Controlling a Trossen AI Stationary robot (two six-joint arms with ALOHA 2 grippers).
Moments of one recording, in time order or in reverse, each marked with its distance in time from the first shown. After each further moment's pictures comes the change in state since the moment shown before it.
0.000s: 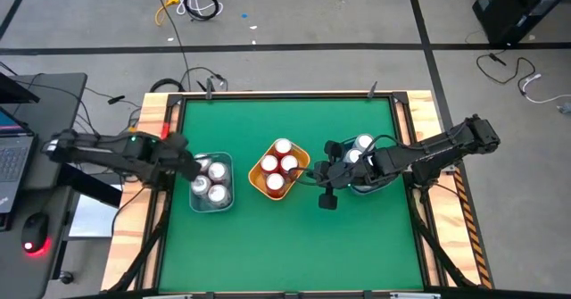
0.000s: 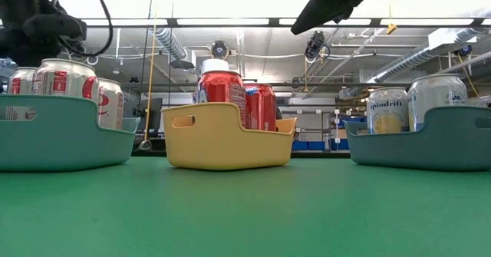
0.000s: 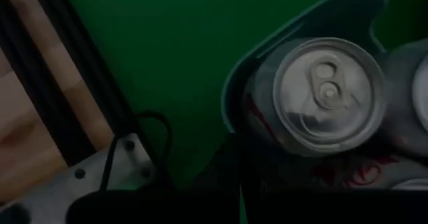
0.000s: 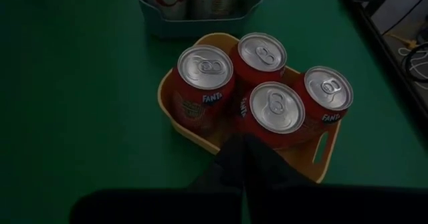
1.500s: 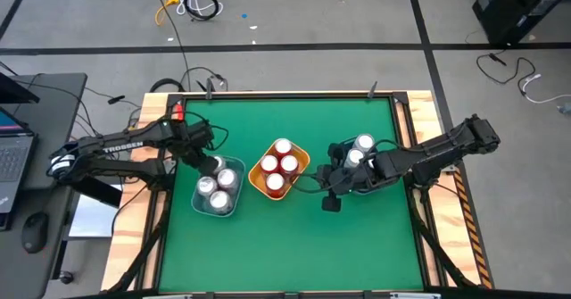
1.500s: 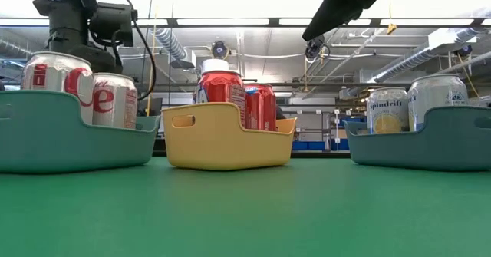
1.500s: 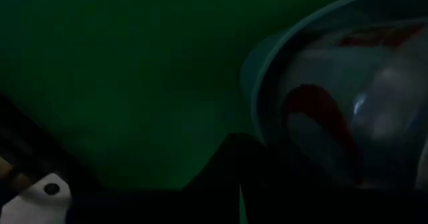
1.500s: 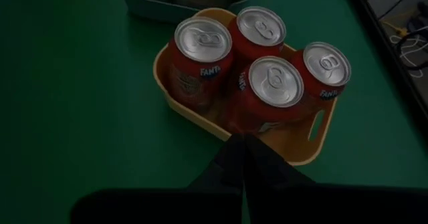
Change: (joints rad) left arm 0.539 0.266 -0.078 0.311 0.434 0.581; right arm 0.032 0.000 0.000 -0.084 0.042 0.034
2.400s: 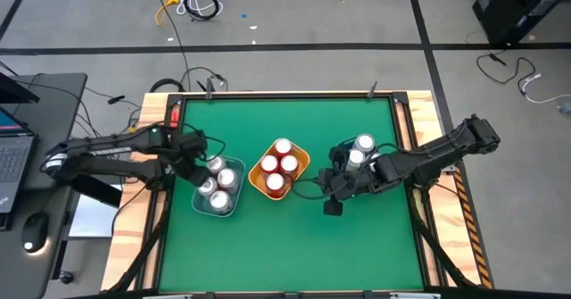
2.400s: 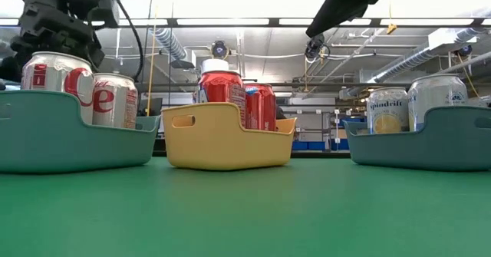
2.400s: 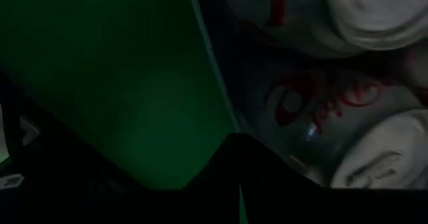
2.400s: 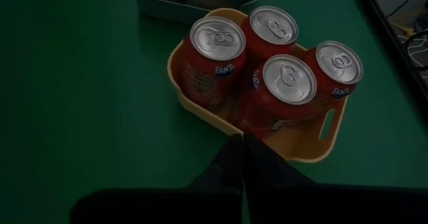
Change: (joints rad) left arm -0.172 -0.125 0.021 -0.140 0.171 -0.205; right arm 0.034 0.000 0.000 -0.005 0.009 0.035
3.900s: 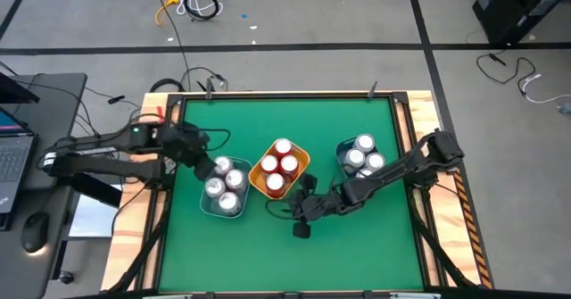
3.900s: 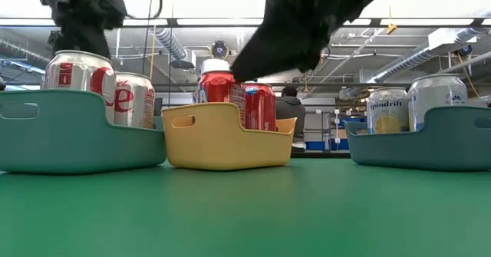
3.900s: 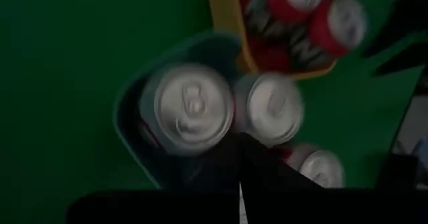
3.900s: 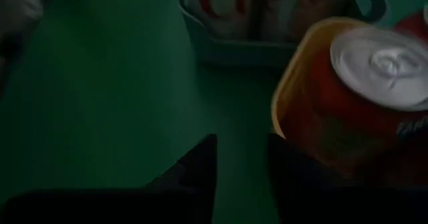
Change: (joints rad) left arm -0.097 -0.081 0.105 0.291 -0.169 0.079; right arm 0.023 0.378 0.000 0.548 -0.090 0.096
